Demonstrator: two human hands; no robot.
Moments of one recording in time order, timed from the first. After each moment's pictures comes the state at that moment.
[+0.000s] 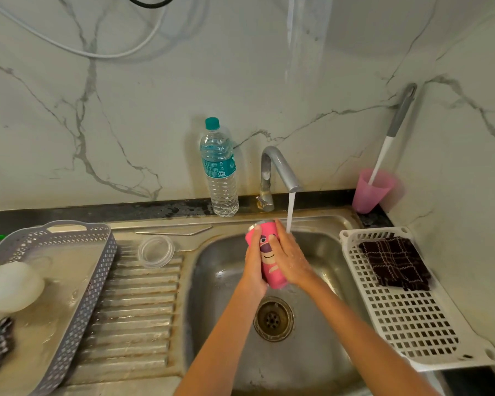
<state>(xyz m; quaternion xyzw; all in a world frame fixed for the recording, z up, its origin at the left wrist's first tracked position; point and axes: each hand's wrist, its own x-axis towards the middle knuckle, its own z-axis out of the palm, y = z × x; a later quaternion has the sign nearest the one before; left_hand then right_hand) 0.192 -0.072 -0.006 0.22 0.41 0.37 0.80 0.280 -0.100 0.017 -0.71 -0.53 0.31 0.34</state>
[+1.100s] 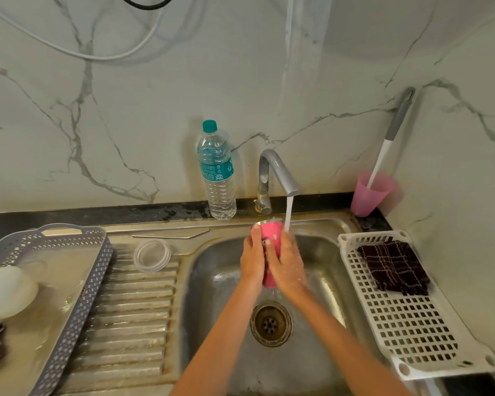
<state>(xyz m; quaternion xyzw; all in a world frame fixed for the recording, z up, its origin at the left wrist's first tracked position) 0.196 -0.060 0.009 0.39 0.55 0.35 0.65 0.258 -0.113 0.024 -0.74 -0.47 0.24 0.41</state>
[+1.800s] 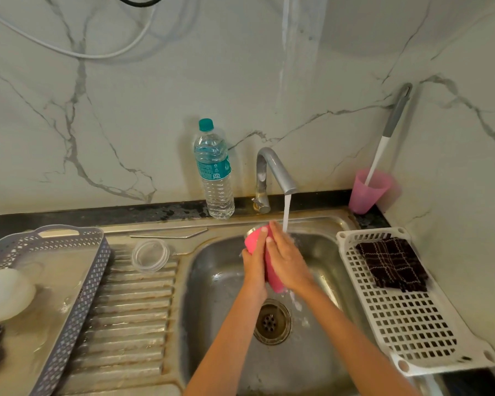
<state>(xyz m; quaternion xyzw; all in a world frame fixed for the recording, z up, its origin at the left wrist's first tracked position) 0.201 -0.075 -0.007 0.28 0.49 0.40 0.73 0.271 -0.115 0.037 -0.71 -0.55 0.29 0.34</state>
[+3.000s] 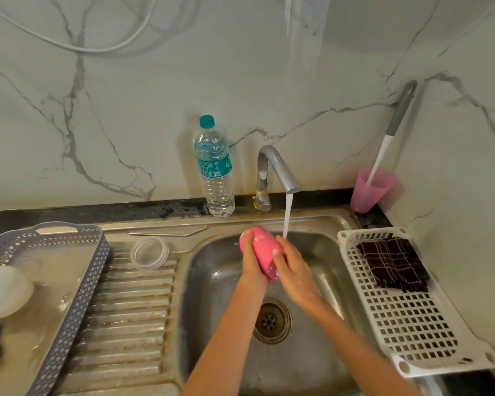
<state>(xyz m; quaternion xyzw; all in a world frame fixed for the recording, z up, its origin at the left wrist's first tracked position) 0.200 -0.066 -0.005 0.09 0.42 0.37 0.82 0.268 -0.143 0.036 -0.70 -0.46 0.35 0.42</state>
